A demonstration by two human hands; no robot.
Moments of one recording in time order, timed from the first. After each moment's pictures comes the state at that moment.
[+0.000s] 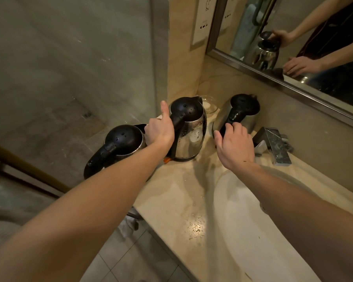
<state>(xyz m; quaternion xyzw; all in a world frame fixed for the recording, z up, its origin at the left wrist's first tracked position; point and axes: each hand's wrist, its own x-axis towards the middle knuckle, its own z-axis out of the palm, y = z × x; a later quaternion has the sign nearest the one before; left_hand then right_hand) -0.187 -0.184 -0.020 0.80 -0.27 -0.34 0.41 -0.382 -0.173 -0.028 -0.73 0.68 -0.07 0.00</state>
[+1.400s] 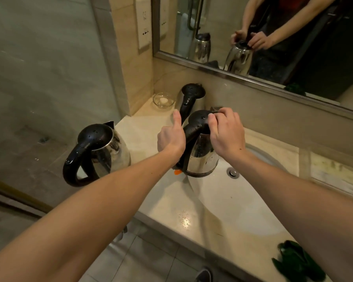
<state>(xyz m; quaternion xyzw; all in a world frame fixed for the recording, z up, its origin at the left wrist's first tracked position) -0.290 -0.082 0.015 0.70 -0.43 -0.44 0.38 -0.427 -0.065 0.029 -0.66 0.71 -0.27 0.00</state>
